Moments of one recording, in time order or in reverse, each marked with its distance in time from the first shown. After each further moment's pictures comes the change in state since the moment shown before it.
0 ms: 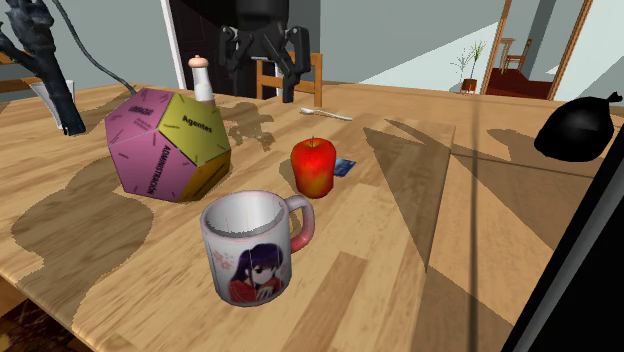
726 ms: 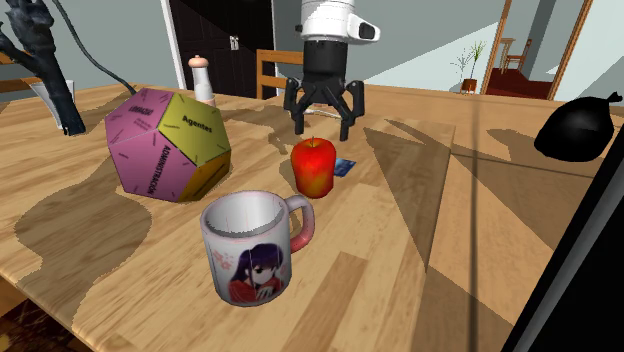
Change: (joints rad) arm -0.048 0.366 -0.057 0.199 -0.018 0.137 -0.058
